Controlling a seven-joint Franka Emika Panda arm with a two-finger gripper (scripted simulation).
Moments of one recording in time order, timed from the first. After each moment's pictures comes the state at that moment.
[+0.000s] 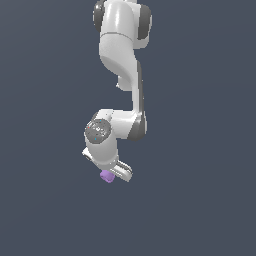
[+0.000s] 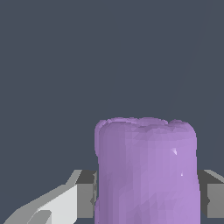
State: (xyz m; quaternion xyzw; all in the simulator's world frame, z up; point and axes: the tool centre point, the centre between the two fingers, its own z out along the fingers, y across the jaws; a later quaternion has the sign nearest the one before) arm 0.096 -0.077 0.053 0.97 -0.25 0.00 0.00
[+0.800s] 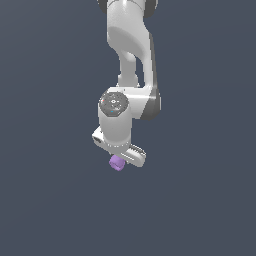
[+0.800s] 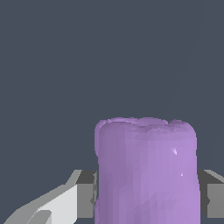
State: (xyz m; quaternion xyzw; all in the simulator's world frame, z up) arm 0.067 -0.033 0.120 0.97 -0.25 0.00 0.00
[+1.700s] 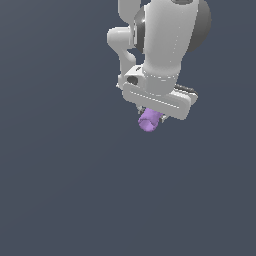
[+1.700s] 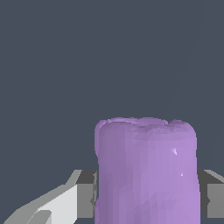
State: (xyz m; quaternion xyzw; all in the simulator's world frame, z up) arm -0.001 0.078 0.293 0.97 -0.25 0.00 0.00
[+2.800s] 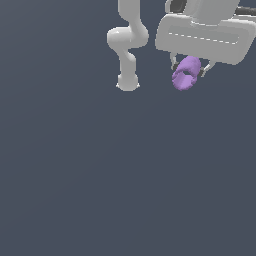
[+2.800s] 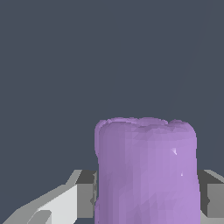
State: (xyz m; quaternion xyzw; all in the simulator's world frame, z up) arm -0.047 0.165 0.426 0.97 -0.25 0.00 0.00
